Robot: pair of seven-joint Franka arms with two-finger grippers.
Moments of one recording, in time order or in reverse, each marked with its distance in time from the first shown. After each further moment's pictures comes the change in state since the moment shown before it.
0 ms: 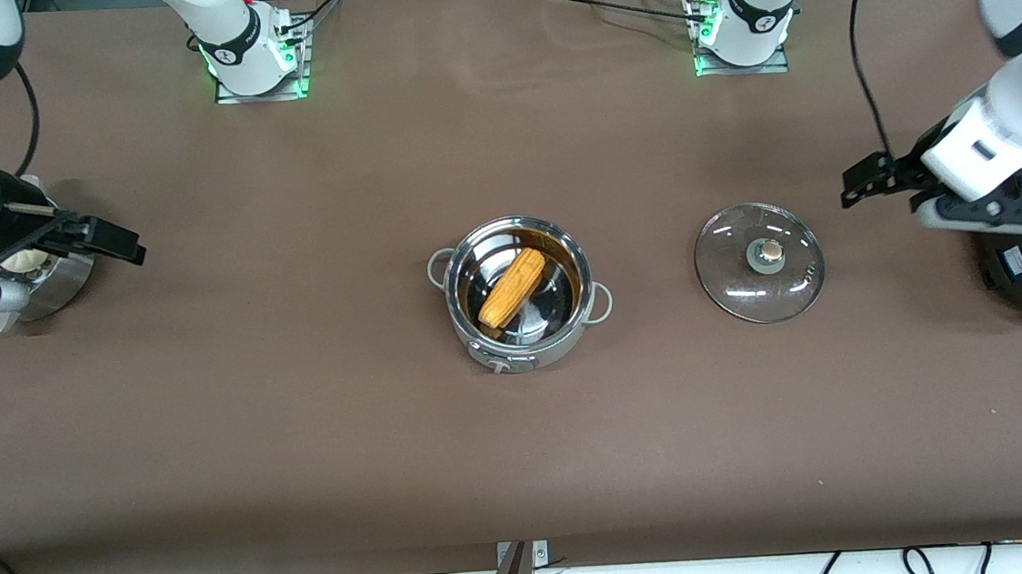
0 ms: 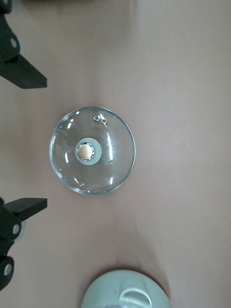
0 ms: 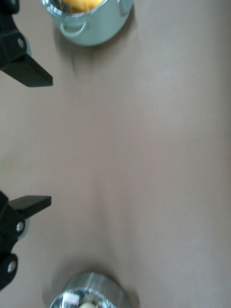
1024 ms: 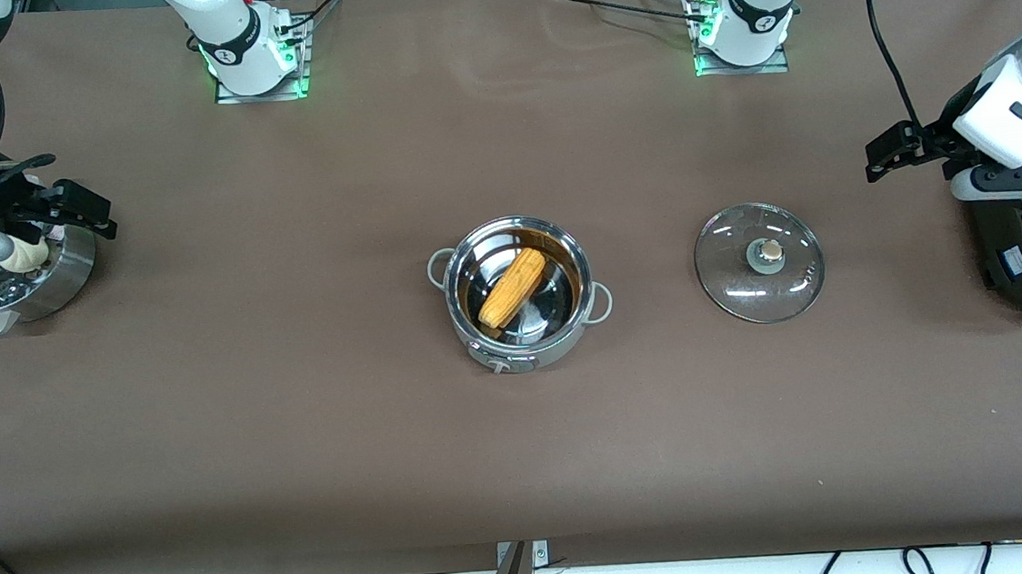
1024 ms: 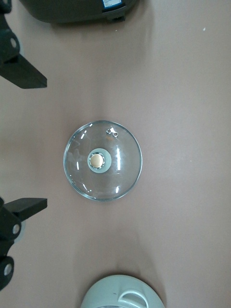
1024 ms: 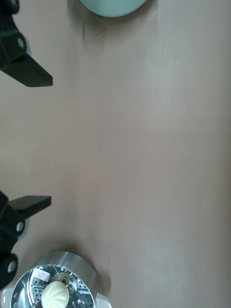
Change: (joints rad) left arm 0.002 -0.004 -0.026 0.096 0.065 -0.109 -0.084; right arm -0.300 -0.203 0.276 -0.317 -0.062 0.214 -0.195
